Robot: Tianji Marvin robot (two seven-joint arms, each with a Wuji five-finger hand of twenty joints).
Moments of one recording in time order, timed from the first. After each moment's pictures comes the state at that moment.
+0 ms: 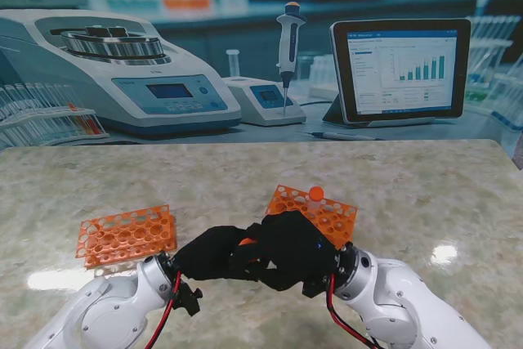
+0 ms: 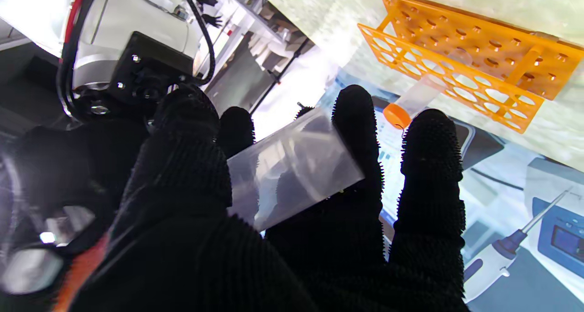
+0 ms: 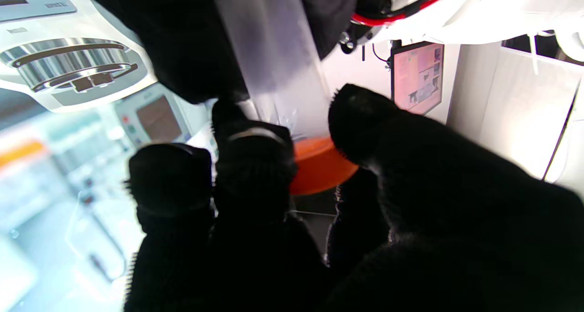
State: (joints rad) left arm 1.74 -1.07 -1.19 -1.81 0.48 -0.57 -0.11; right arm -1.67 -1.10 1.14 -1.86 -1.05 -0.79 -0.43; left_hand 0.94 -0.30 -0.02 -0.01 0.58 -0.17 0.87 0.79 0.83 0.06 0.32 0.61 0.82 0.09 0.59 0.89 0.52 0.30 1.14 0.77; right_hand 0.69 -0.74 1.08 -0.07 0.93 -0.27 0.73 0.98 1.22 0.28 0.49 0.88 1.37 -0.10 1.04 0.93 1.06 0.05 1.39 0.73
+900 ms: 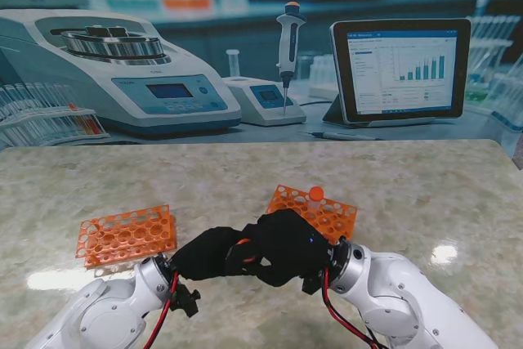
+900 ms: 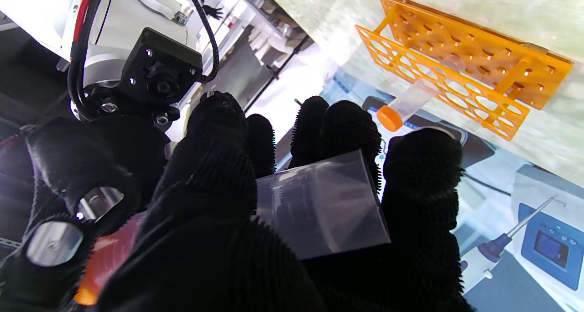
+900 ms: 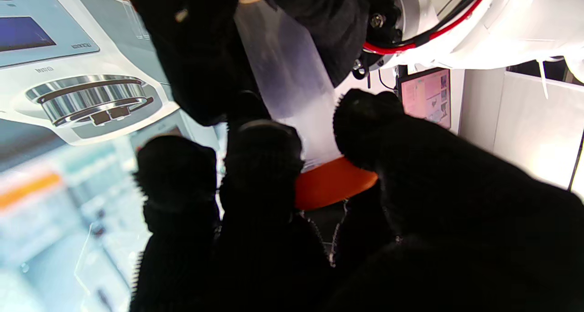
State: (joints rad) left arm 1.74 -1.06 -1.19 -1.79 0.44 -0.58 -0.11; right arm -1.64 -1.09 1.13 -1.86 -0.98 -0.74 -0.27; left_hand 1.06 -0.27 0.00 -0.01 0.55 0.00 0.99 0.87 0.89 0.11 0.51 0.86 0.92 0.04 1.04 1.06 0.85 0.14 1.47 0.78; right_hand 0.69 -0.72 1.08 -0.11 0.93 -0.32 0.70 0.81 1.20 0.22 0.50 0.85 1.36 -0.11 1.01 0.89 1.05 0.05 1.36 0.72
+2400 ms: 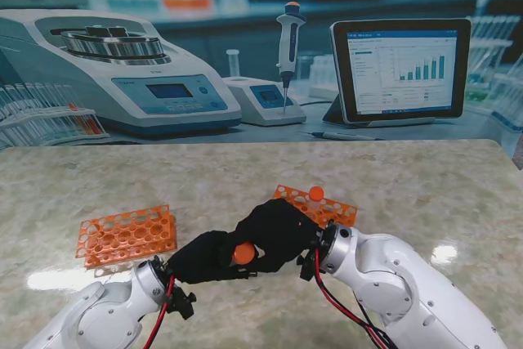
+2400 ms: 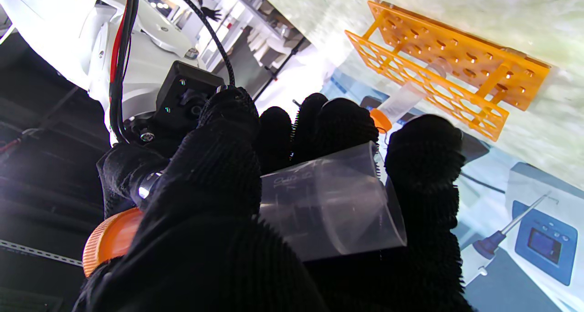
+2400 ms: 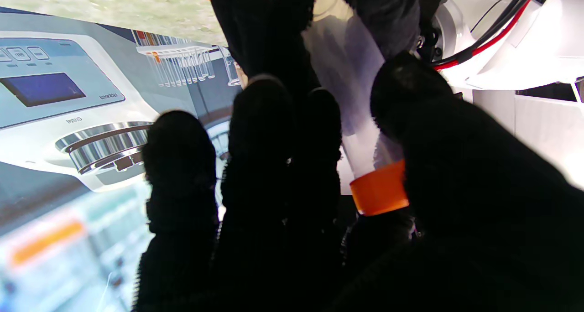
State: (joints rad) left arm 1.74 -1.06 -1.20 -1.74 0.46 -0.63 -0.07; right arm -1.51 -1.07 1.06 -1.80 -0.85 -0.66 -0.08; left_hand 1.07 -0.34 0.12 -0.03 0.65 0.13 0.94 0.80 0.96 0.11 0.43 0.97 0.99 0.01 1.03 1.06 0.87 0.14 1.38 0.79; right_hand 0.67 -0.77 0.86 -0.20 0.82 -0.44 0.60 0.75 1.21 -0.13 0.63 0.89 1.29 -0.09 0.80 0.88 0.99 0.07 1.28 0.67
